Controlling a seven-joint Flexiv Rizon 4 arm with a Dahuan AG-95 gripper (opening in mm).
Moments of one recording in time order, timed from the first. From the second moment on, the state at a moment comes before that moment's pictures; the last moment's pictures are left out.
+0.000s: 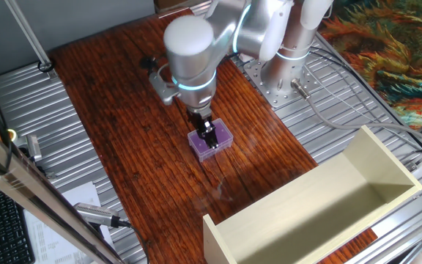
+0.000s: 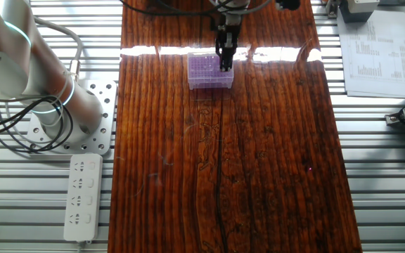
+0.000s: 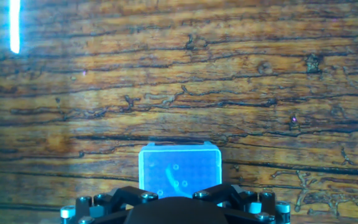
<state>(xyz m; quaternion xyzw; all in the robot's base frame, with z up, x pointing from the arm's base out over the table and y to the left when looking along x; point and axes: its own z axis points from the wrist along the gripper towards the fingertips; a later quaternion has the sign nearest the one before) 0.414 0.138 0.093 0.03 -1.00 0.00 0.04</state>
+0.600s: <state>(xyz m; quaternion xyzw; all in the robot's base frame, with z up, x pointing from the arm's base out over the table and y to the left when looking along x) 0.401 0.131 0.077 0.03 -1.00 0.00 0.03</state>
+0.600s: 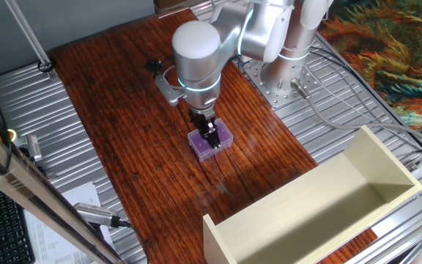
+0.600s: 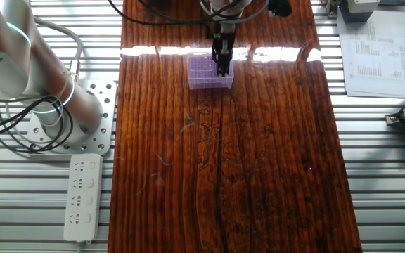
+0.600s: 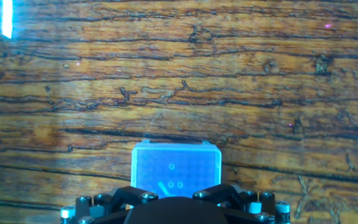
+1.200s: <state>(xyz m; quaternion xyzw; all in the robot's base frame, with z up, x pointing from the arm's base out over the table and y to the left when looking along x) 0.400 0.133 0.068 0.03 -1.00 0.00 0.02</state>
